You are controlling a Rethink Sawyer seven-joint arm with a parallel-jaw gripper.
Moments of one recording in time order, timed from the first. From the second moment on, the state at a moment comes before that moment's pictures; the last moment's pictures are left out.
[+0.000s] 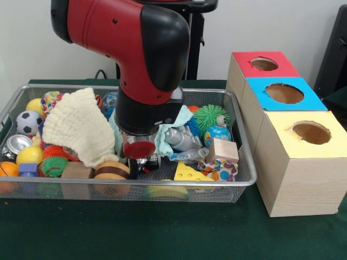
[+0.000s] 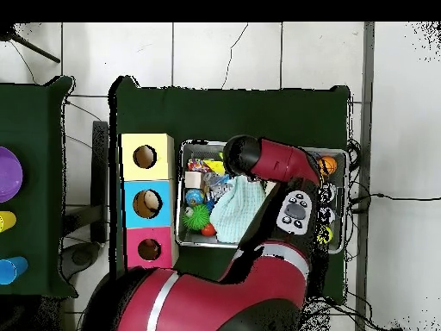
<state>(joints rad) -0.11 -0.20 -0.36 1.18 0.13 0.70 2.75</state>
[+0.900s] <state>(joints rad) -0.12 -0.14 -0.35 1.18 0.09 0.64 2.75</state>
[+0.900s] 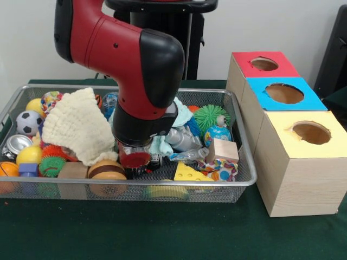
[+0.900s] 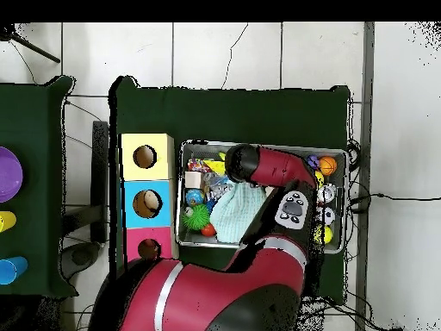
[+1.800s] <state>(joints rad) -0.22 -0.17 -0.25 1.19 0.03 0.62 2.75</state>
